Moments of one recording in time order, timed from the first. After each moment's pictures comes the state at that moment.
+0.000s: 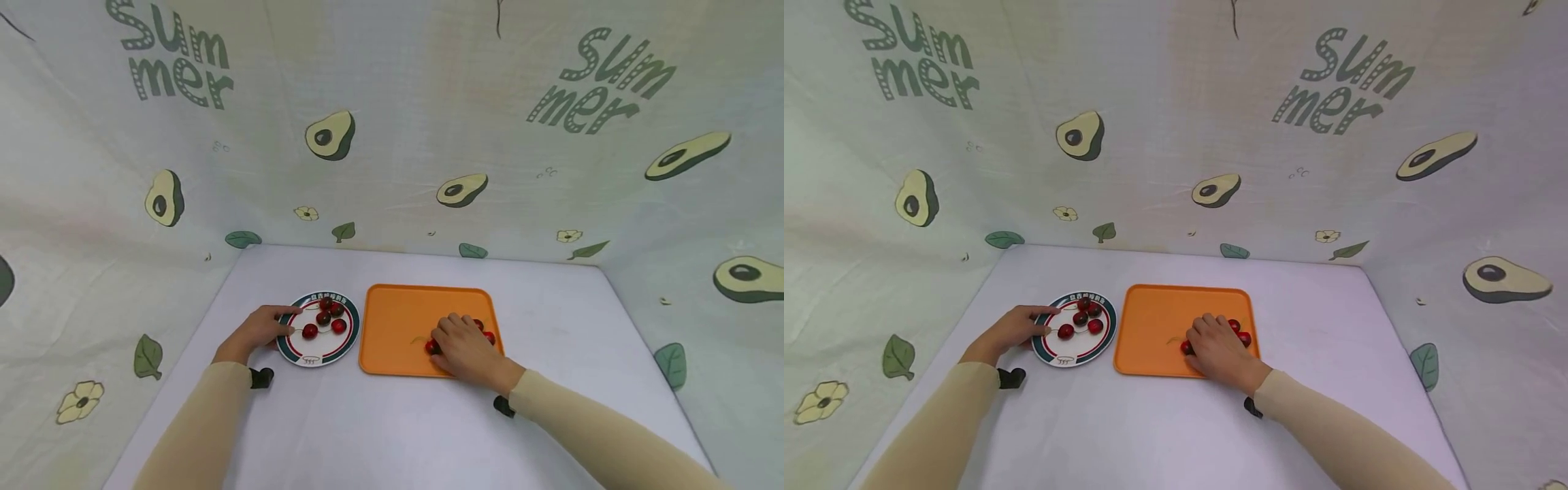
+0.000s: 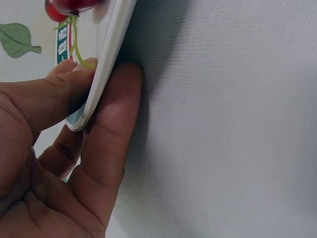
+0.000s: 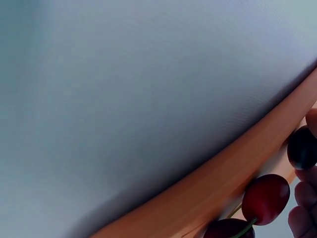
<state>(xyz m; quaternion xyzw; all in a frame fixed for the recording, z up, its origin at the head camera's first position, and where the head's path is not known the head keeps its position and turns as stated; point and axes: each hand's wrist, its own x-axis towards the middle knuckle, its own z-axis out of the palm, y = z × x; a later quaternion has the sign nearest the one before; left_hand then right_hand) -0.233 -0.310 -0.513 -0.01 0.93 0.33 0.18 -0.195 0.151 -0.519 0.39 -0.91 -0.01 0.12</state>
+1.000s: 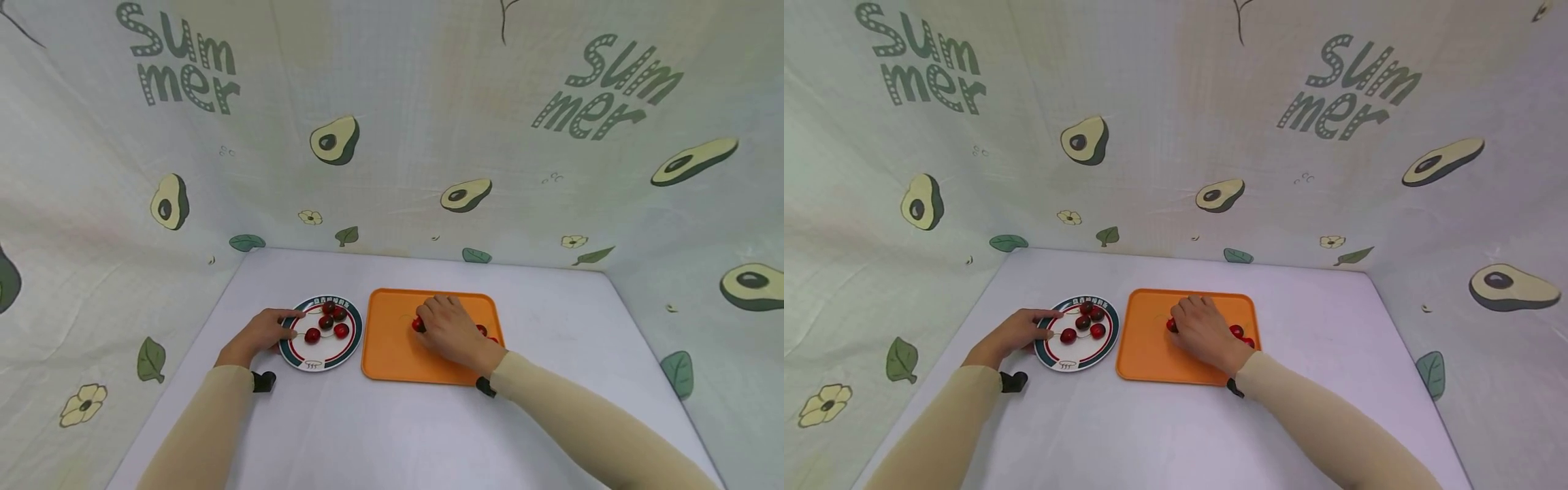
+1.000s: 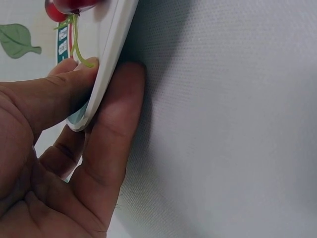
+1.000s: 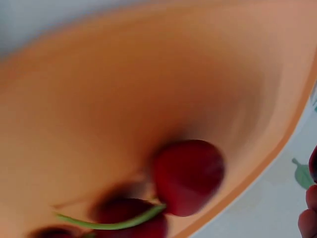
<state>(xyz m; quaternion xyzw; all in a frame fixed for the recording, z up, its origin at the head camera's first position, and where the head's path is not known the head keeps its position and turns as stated) -0.231 -0.310 -0.513 -0.02 0.93 0.32 0.18 -0.230 0.112 -0.497 0.37 -0.91 0.02 0.18</state>
